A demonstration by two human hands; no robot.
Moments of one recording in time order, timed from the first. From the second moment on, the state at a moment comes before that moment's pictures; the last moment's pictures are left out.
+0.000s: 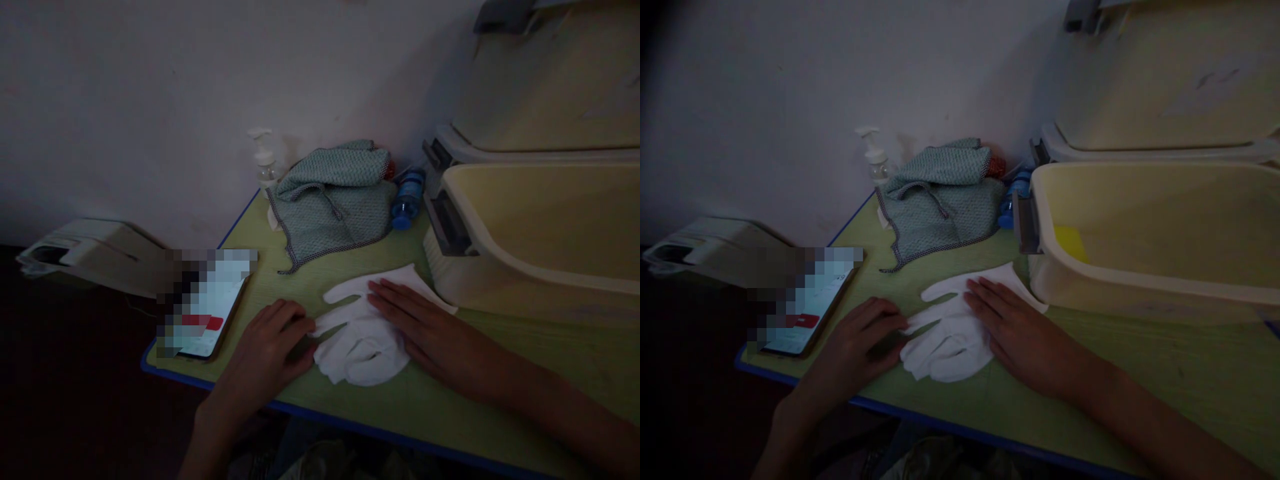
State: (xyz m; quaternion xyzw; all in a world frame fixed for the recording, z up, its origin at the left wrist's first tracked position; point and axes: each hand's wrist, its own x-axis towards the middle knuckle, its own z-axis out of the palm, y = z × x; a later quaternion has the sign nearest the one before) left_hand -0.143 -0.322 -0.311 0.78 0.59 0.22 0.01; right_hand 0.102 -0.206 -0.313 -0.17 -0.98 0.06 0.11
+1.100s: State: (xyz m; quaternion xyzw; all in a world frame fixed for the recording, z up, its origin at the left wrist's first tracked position) left_hand -0.141 -0.327 -0.308 0.80 0.51 0.31 0.09; right_hand 0.102 -0.205 -0.314 -0.15 -0.98 0.04 0.12
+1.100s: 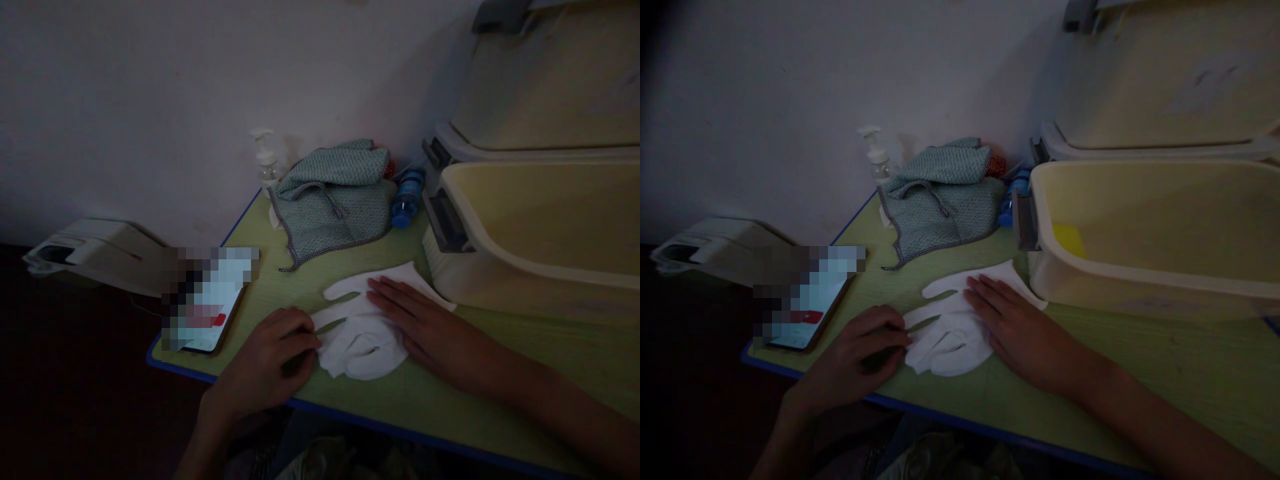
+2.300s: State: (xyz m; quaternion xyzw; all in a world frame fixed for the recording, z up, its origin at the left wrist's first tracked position) left_hand -0.143 -0.329 -0.306 0.81 0.51 0.28 0.06; right_hand 0.100 -0.206 -0.310 -0.18 -0.98 0.07 0.09
